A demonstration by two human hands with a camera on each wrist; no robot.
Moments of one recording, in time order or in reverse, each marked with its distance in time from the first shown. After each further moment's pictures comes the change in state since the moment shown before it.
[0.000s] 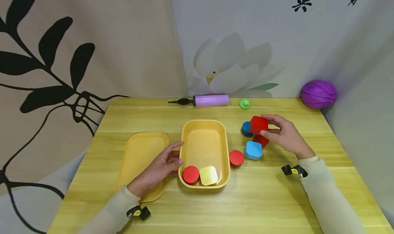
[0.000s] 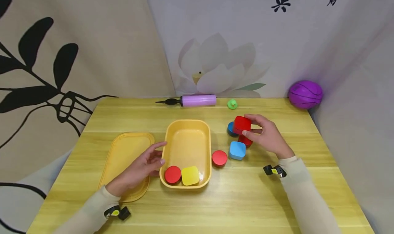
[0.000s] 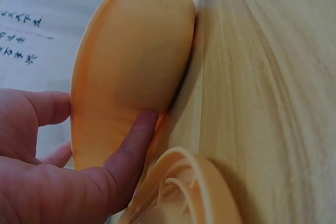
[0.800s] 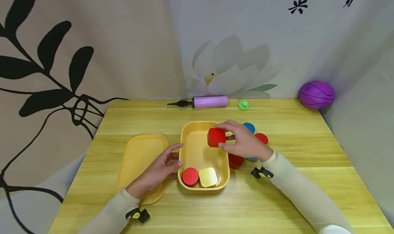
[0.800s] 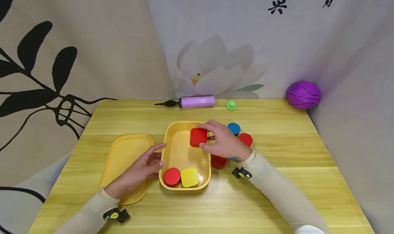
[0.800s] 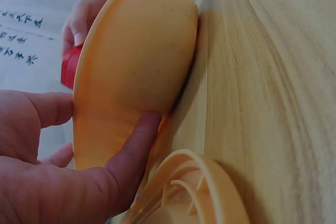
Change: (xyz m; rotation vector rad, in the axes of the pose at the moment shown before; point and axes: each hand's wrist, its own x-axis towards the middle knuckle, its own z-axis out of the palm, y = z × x) left_hand -0.001 0.004 0.000 -0.023 -0.007 -0.007; right_hand 0.030 -0.079 0.096 -0.101 -0.249 -0.224
